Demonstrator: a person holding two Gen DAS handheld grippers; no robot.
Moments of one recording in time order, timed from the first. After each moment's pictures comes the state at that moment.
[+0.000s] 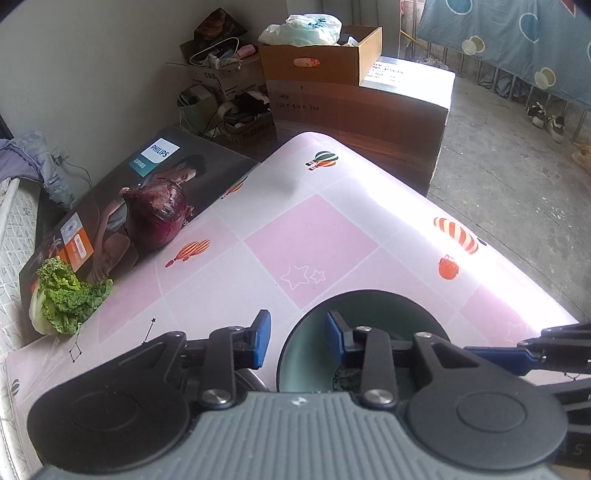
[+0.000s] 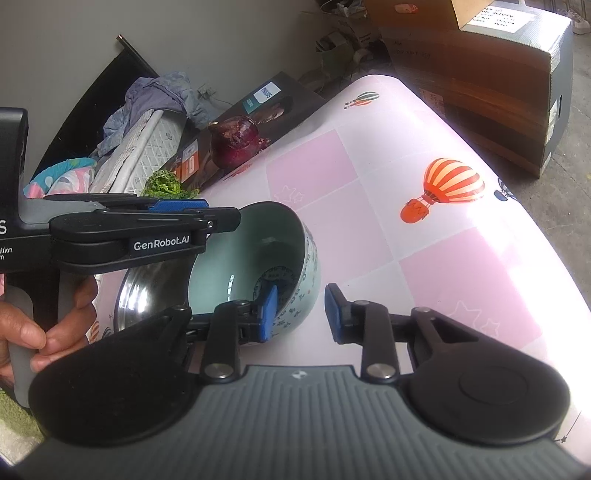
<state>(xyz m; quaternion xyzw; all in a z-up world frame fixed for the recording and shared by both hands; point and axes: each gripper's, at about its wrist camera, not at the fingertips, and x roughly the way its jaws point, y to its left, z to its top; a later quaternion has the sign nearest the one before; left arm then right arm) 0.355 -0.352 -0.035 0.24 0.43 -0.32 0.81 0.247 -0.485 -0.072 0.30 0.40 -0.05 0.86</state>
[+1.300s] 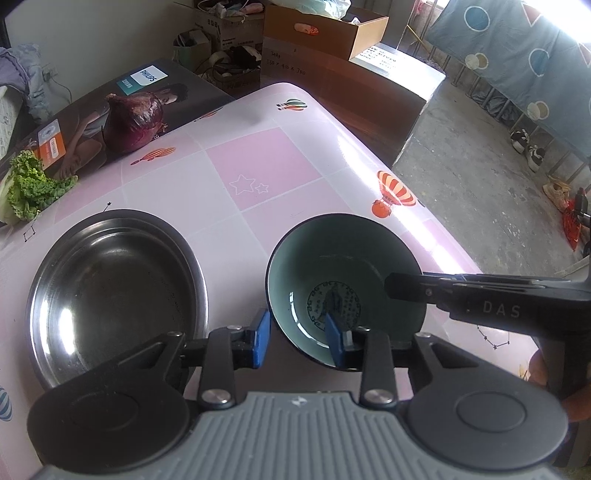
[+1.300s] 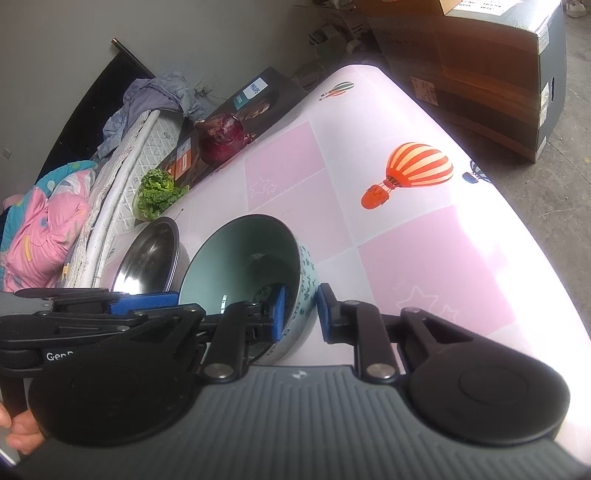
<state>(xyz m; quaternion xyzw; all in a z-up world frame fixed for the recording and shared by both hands) 0.299 -0.320 -0.038 0.14 0.52 -0.33 0.78 0.225 -0.516 -0.086 0.32 0.40 -0.04 0.85</state>
